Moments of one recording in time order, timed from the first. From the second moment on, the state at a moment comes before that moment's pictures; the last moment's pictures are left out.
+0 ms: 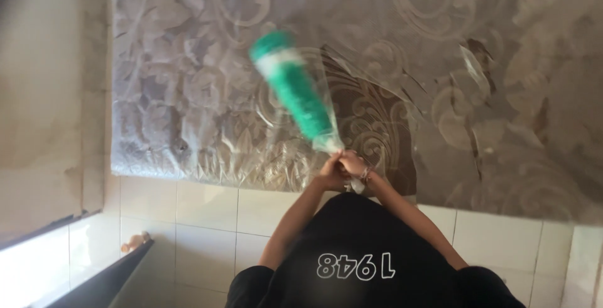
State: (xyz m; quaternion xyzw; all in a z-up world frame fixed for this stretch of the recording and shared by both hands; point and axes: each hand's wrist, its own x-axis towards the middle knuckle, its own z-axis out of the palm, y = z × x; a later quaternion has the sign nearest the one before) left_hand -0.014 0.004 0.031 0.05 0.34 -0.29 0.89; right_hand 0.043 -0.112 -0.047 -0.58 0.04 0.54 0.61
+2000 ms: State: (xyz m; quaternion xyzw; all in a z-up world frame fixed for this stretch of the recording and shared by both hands) left_hand 0.020 -0.463 0.088 0.49 0.17 -0.65 0.56; right_hand -0.076 -0.561 0.008 -0.49 0.42 0.08 0.76
